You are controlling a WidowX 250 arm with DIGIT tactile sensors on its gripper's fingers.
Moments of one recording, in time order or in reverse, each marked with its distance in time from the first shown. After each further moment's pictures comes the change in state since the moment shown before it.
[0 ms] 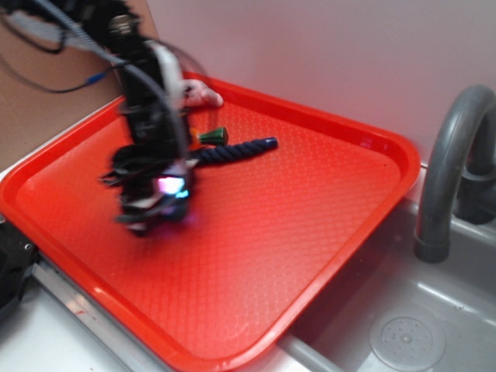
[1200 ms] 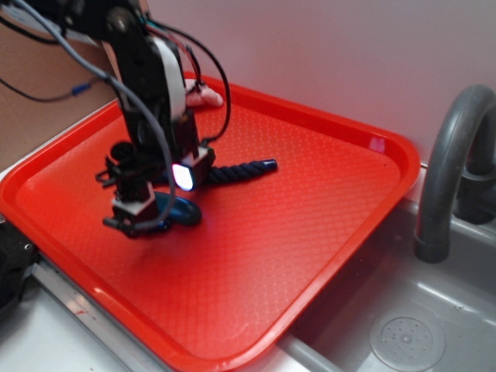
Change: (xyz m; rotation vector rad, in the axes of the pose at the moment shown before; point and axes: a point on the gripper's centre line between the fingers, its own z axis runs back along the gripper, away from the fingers) arm 0.007 -0.004 -0.026 0.004 0.191 -0.247
